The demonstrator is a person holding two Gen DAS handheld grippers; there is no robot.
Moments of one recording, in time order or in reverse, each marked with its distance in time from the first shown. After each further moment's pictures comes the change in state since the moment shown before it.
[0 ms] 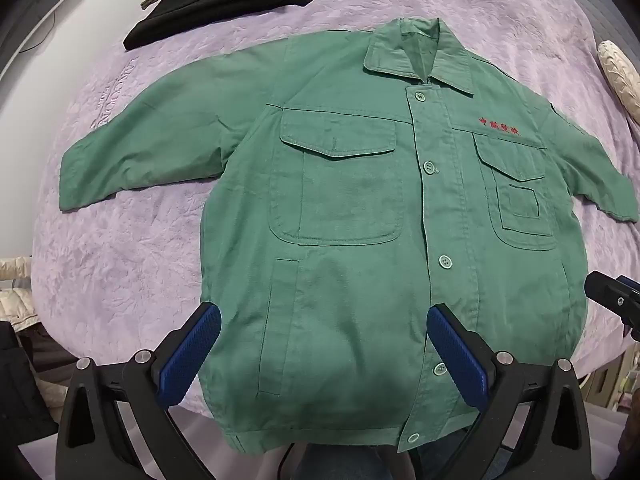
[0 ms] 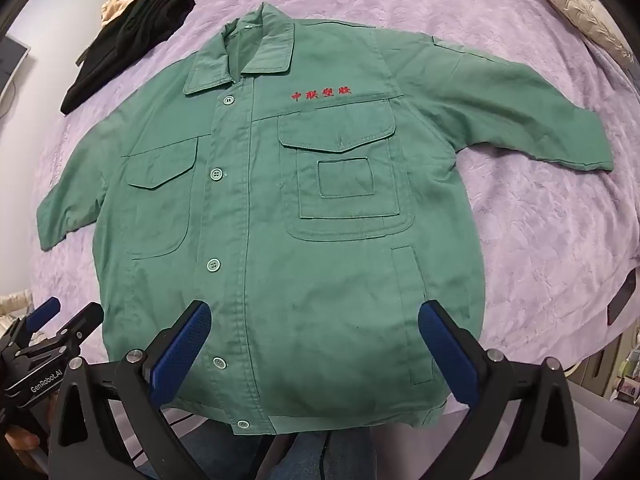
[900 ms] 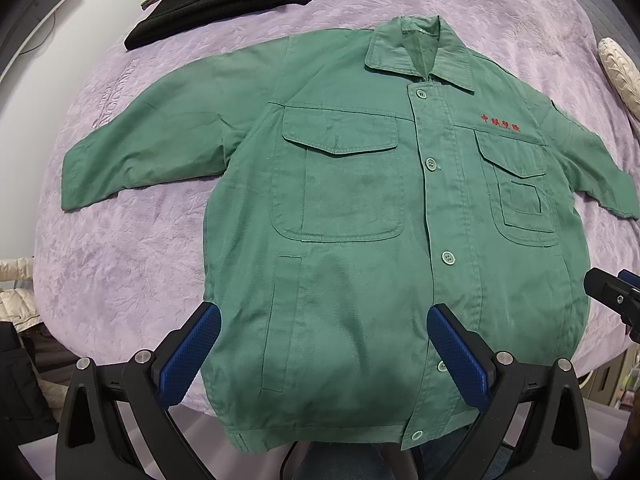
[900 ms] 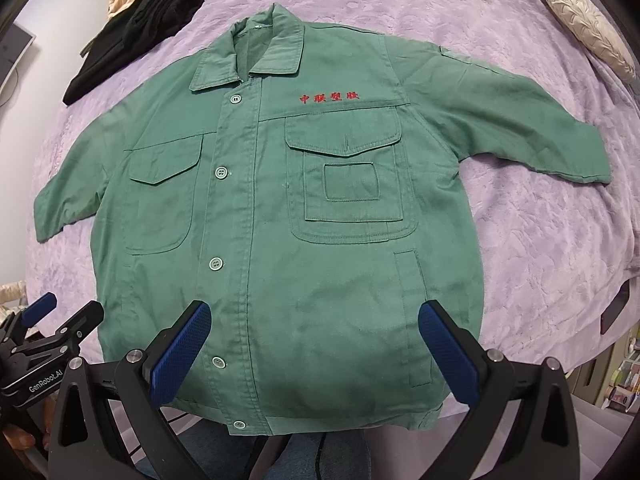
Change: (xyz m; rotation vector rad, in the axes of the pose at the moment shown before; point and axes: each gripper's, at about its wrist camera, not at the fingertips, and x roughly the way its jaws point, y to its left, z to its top) left arm 0.000 0.001 -0.003 0.007 0.010 0.007; right arm -0.004 0.013 -0.001 -0.043 -0.011 -0.034
